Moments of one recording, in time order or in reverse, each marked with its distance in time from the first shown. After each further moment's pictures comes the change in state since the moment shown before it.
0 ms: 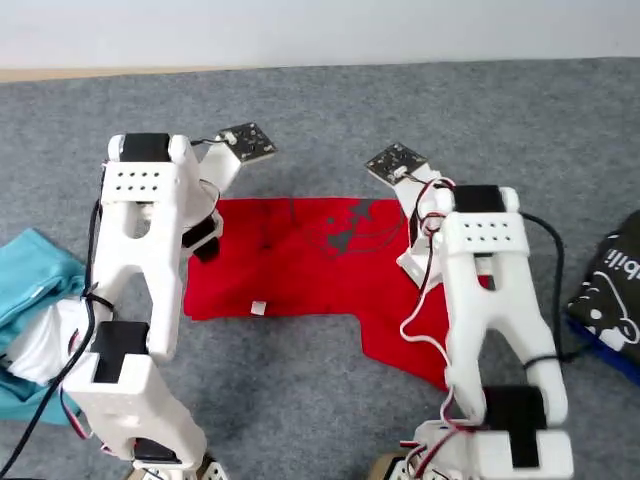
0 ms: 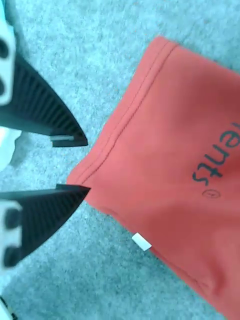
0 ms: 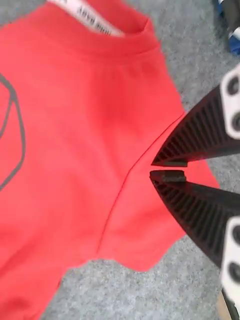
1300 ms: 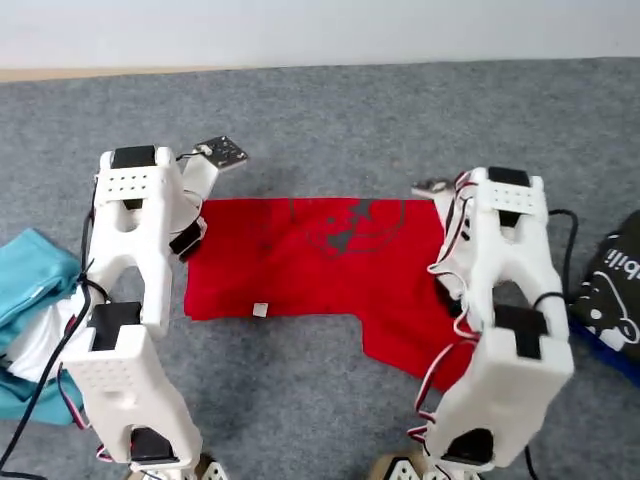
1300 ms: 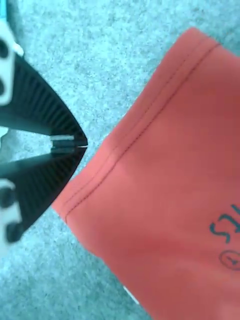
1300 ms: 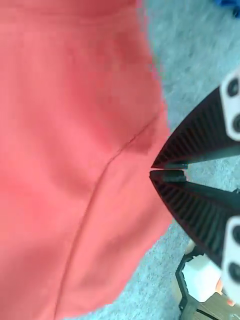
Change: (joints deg) left arm -5.8 8.9 1.0 -6.0 1.8; right arm 11.3 22.8 -15.9 14.0 2.2
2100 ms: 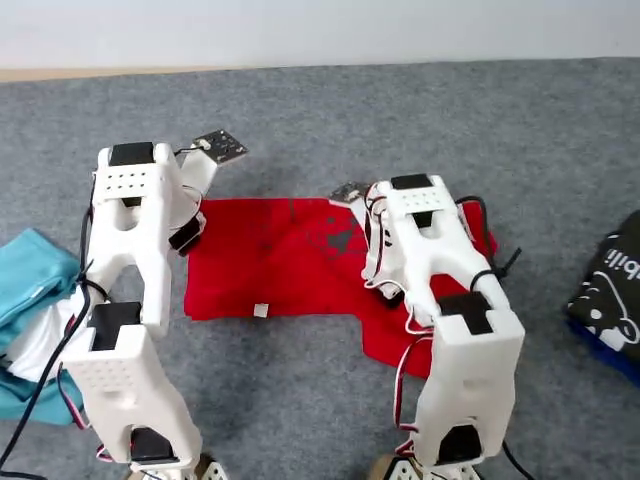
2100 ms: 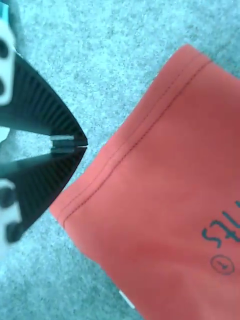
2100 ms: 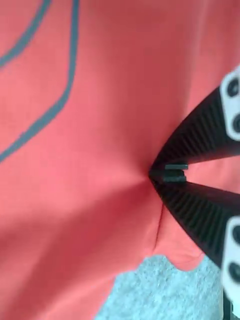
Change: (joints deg) left arm 0.0 0.0 -1.8 0.0 0.2; right arm -17.5 10.3 -1.1 -11.0 -4.7
